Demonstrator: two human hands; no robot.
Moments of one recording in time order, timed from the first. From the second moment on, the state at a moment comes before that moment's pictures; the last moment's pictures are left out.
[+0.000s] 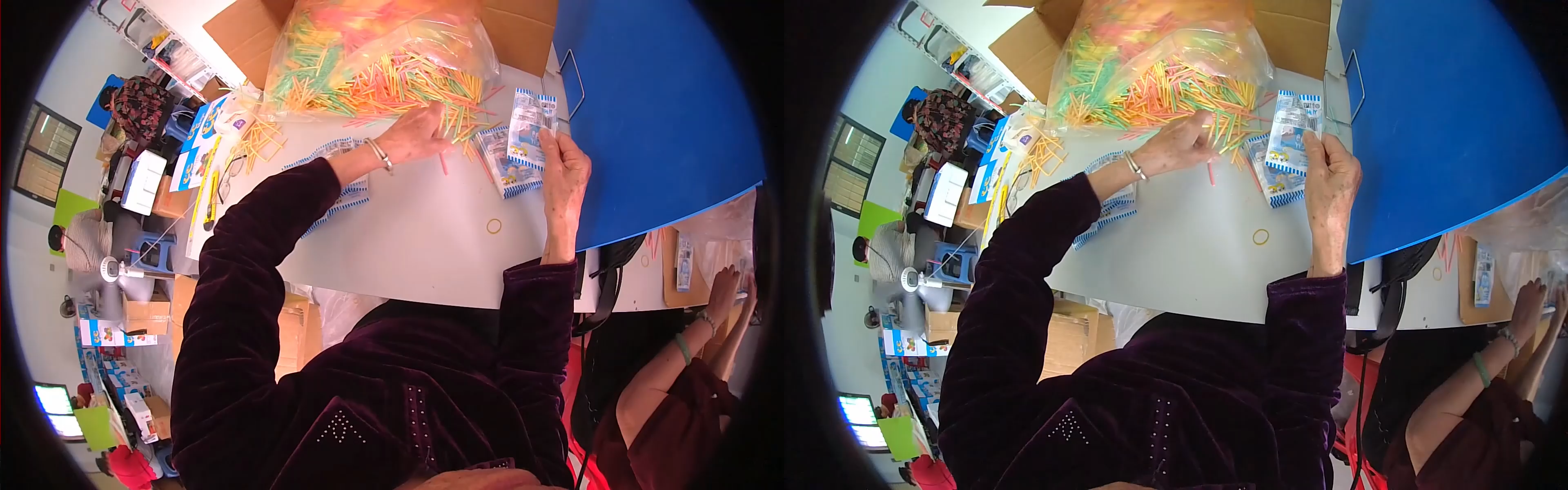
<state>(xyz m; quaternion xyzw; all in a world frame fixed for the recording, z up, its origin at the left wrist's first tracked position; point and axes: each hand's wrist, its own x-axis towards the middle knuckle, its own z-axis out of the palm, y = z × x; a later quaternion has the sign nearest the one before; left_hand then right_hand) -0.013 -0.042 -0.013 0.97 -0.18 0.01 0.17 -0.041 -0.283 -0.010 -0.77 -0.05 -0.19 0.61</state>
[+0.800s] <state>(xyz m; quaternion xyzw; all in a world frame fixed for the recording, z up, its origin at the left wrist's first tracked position) 0.024 -0.060 -0.007 0.82 -0.53 0.15 -0.15 -0.038 -0.288 -0.013 -0.77 -0.05 -0.20 0.61</state>
